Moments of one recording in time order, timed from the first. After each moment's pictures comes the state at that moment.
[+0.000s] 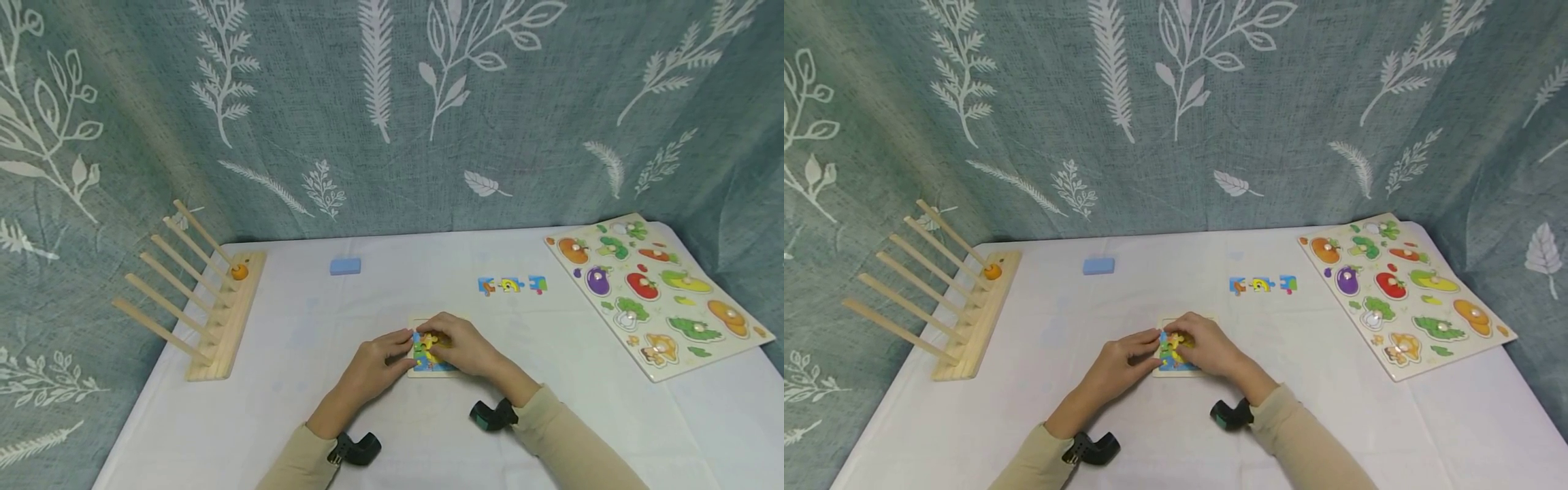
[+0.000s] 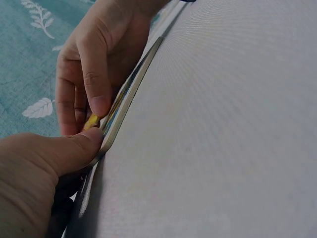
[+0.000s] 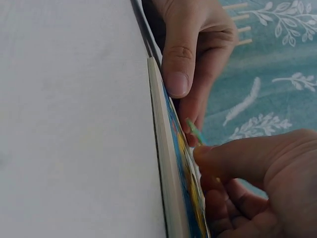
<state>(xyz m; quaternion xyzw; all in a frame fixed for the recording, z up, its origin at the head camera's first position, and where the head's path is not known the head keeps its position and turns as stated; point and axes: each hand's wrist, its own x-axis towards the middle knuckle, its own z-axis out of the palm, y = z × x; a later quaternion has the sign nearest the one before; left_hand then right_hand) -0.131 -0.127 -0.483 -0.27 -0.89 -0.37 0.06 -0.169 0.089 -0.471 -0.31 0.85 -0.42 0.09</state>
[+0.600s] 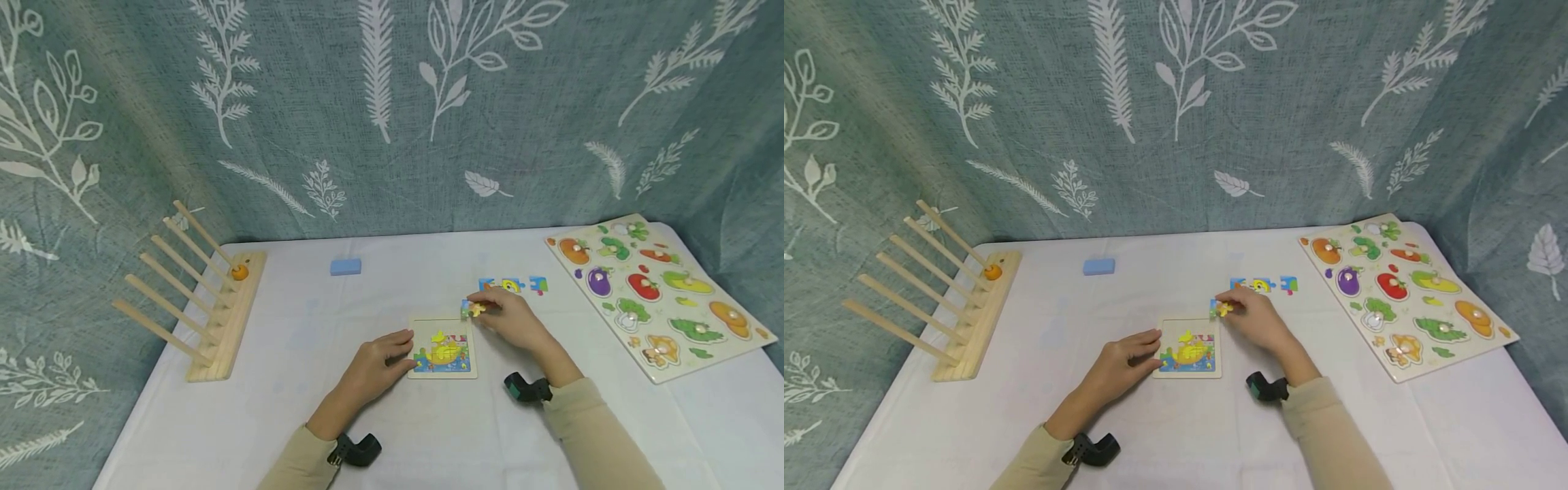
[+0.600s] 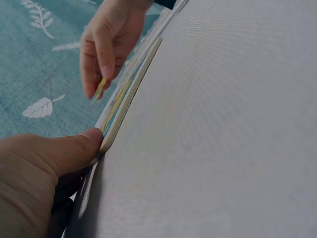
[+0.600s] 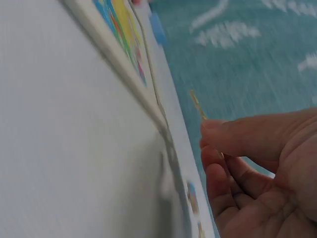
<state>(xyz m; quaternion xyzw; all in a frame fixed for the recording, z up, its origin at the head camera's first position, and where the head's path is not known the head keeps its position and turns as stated) -0.130 -0.126 -0.484 -0.26 -0.89 -0.37 0.06 -0.195 0.151 -0.456 -0.17 0.88 -0.44 0.06</state>
